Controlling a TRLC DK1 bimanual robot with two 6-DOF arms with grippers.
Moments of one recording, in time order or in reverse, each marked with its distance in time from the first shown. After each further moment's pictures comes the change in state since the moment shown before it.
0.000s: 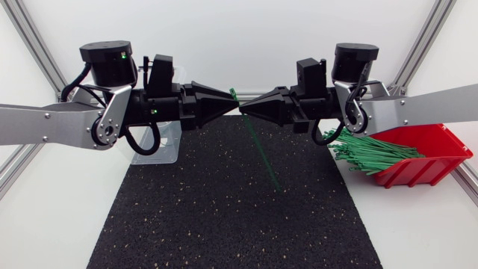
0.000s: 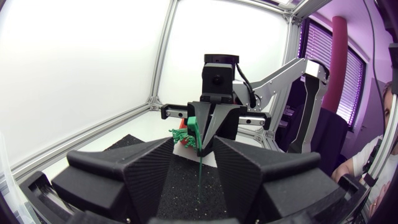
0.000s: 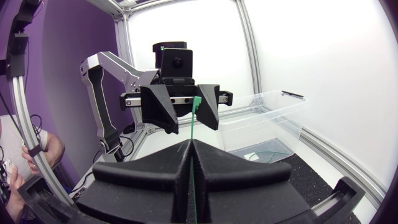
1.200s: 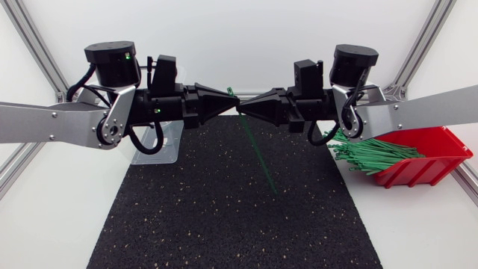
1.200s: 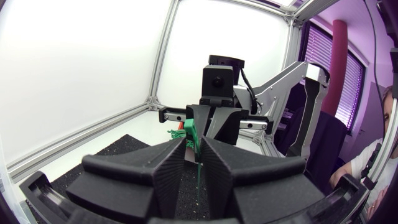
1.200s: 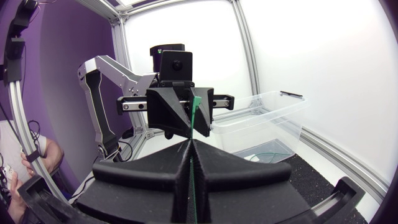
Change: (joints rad) left arm -0.006 0.025 0.013 0.024 0.000 -0.031; right arm 0.015 0.018 -0.020 0.121 0.030 0.100
